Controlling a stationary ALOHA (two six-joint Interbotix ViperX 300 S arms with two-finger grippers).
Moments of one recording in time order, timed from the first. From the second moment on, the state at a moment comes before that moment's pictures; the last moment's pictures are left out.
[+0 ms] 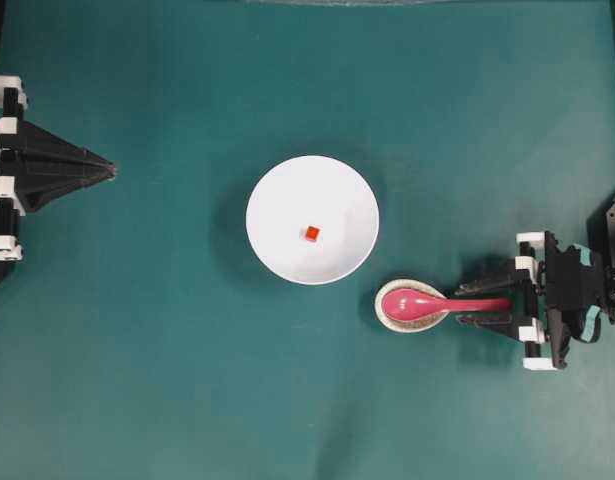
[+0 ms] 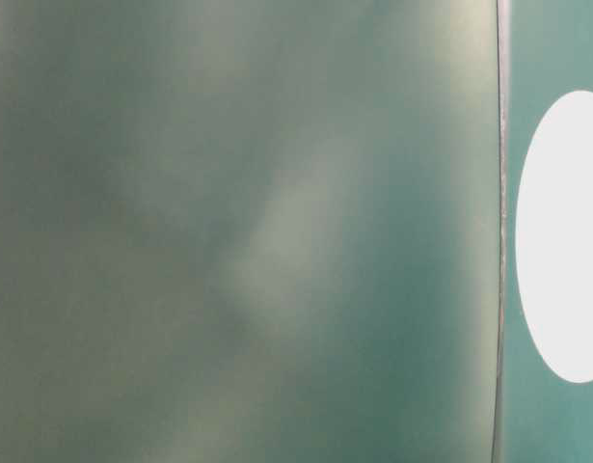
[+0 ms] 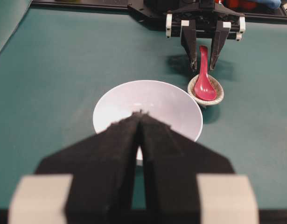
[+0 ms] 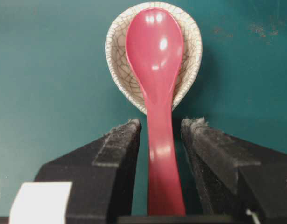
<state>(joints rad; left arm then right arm) 0.07 -0.97 1.15 0.00 -0.01 -0.01 0.64 0.14 1.35 0.69 -1.09 0.04</state>
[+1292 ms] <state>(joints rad) 0.07 -0.97 1.15 0.00 -0.01 -0.01 0.64 0.14 1.35 0.69 -1.10 0.02</state>
